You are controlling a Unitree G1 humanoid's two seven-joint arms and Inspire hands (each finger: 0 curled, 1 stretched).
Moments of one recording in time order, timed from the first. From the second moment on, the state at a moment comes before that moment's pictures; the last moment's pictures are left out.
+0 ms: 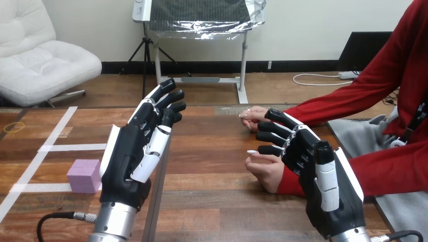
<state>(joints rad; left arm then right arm) 0.07 0.03 0.02 0.09 -0.11 -0.46 -0.22 0.21 -0.08 0.02 0.02 0.22 -0.46 0.35</state>
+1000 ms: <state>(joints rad) -0.06 0.17 0.09 0.28 0.04 -0.49 -0.11 0.21 -0.08 0.02 0.02 0.22 -0.46 0.36</state>
